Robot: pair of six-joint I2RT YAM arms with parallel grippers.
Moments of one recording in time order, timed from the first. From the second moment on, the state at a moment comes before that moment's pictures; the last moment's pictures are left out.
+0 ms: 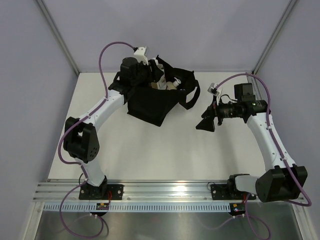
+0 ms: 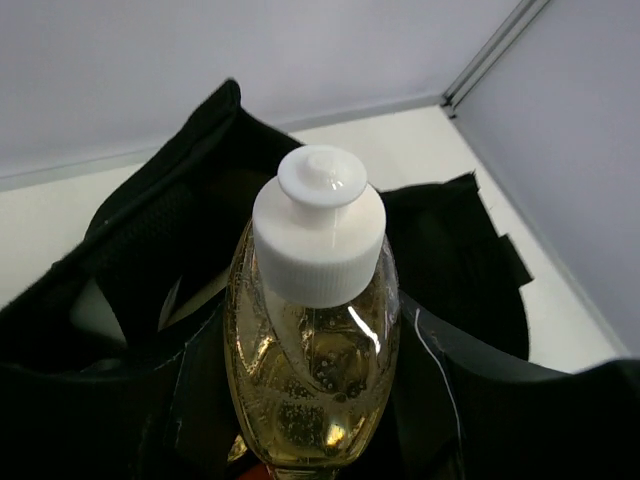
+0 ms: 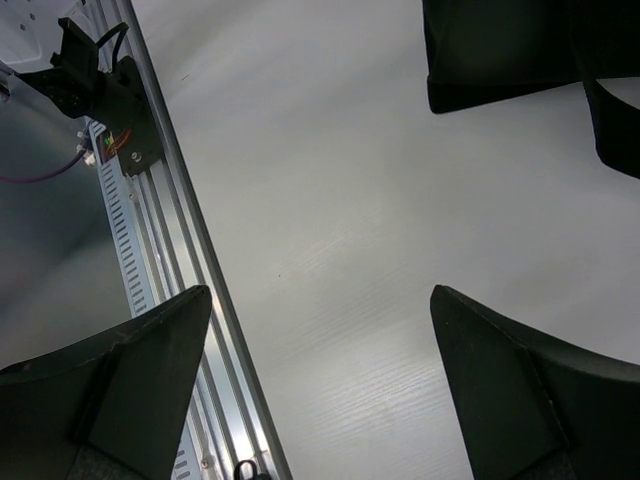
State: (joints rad) left arm -0.41 1.77 1.54 0.07 0.22 -0.36; right arm 0.09 1.25 1.21 -0.90 -1.02 -0.47
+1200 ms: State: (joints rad) left arm -0.42 1.06 1.29 -0.19 0.16 -0.12; right arm 0.04 1.29 1.38 -0.76 -0.64 -0.21
